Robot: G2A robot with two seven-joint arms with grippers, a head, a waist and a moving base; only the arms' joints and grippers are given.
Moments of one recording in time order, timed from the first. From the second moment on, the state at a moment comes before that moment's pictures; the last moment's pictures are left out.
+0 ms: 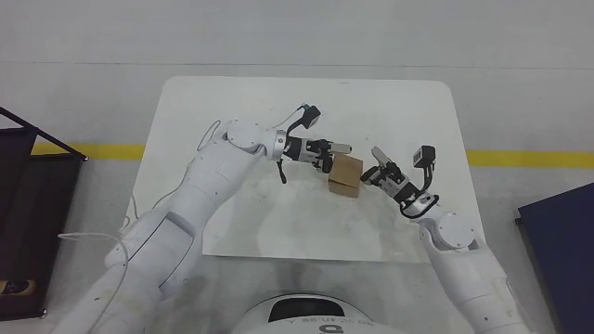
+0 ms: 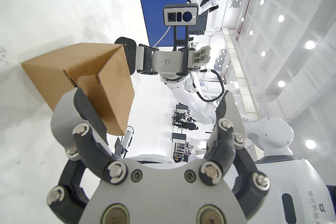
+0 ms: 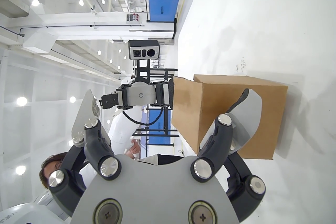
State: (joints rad) left arm 0.69 -1.50 -0.78 -0.60 -0.38 -0.41 -1.24; right arm -1.57 -1.18 1.34 -1.43 0.33 -0.35 0.55
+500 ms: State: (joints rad) left arm 0.67 -1.50 -0.76 -0.67 -0.28 -0.31 -1.24; right arm -1.57 -1.18 1.34 -1.45 0.30 -0.35 0.53
